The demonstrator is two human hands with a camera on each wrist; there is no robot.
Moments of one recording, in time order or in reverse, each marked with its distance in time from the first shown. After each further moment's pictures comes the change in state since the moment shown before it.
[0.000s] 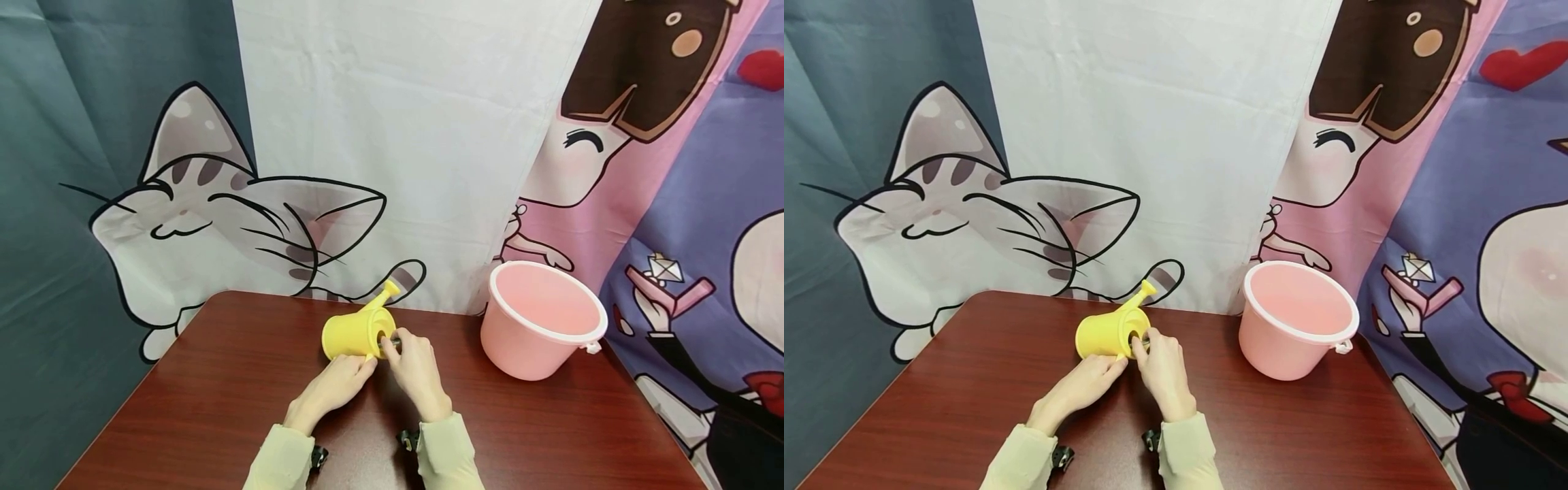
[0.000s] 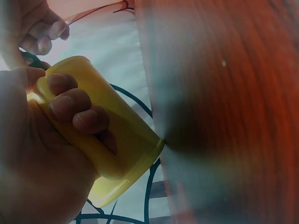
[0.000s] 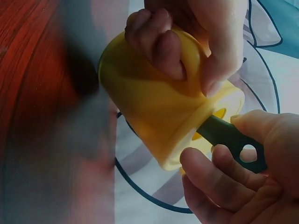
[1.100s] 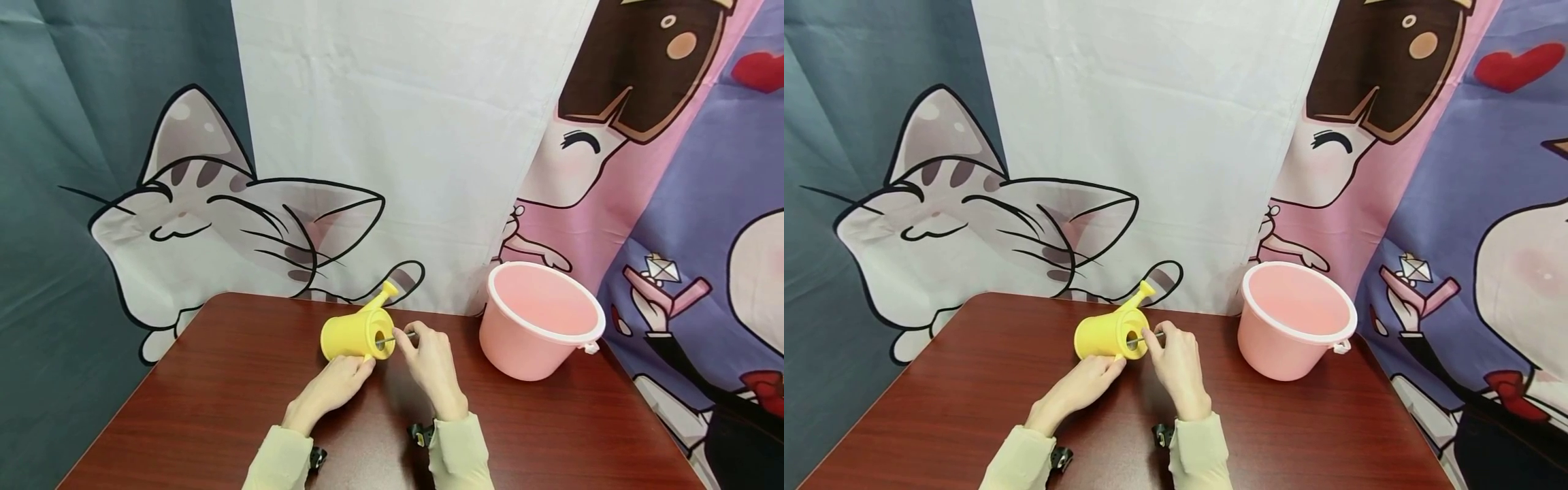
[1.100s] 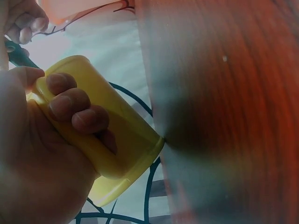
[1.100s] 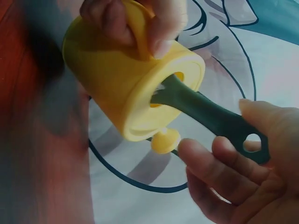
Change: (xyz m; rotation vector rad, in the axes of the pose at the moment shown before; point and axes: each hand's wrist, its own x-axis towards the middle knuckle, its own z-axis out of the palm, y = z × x) left_hand 0.000 -0.002 0.000 -0.020 0.004 -0.010; right_hand 0.005 0.005 -0.031 0.092 0.041 0.000
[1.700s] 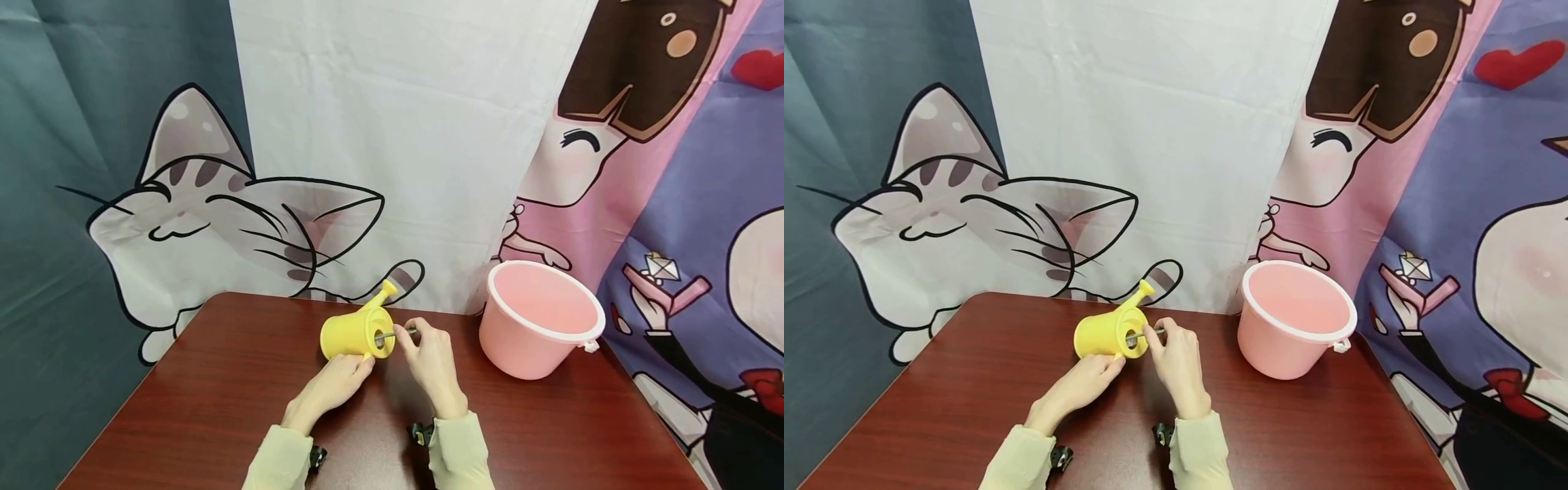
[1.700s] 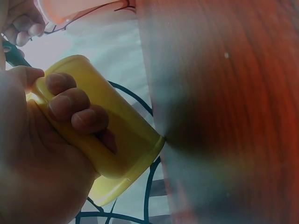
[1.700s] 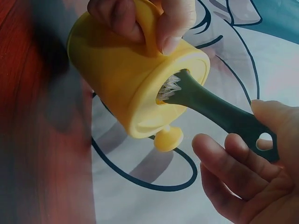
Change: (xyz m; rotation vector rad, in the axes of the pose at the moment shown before) left_hand 0.000 0.000 -0.001 0.000 0.005 -0.004; right_hand 0.001 0.003 0.003 0.031 0.077 -0.024
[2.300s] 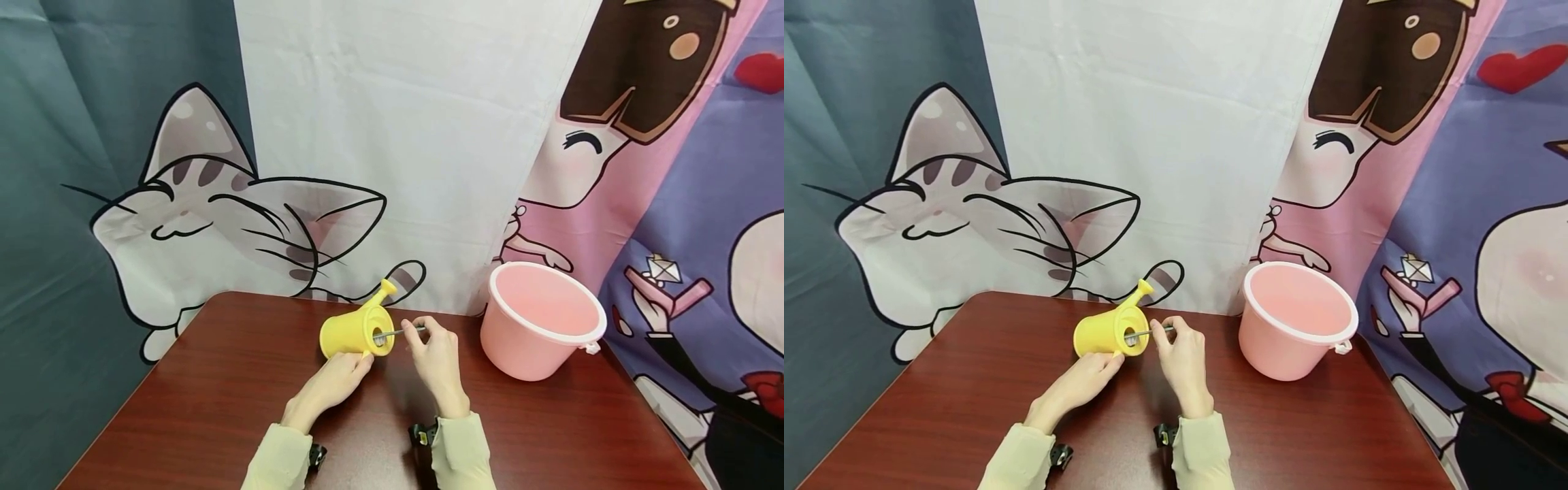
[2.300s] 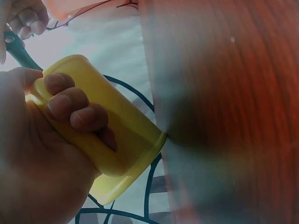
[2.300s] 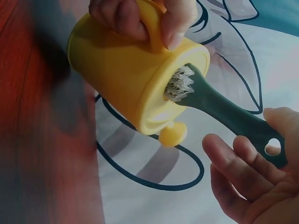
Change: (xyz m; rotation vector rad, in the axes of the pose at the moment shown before) left_hand 0.000 0.000 -0.004 -0.017 0.019 -0.008; right_hand 0.001 0.003 -0.001 0.141 0.040 0.104
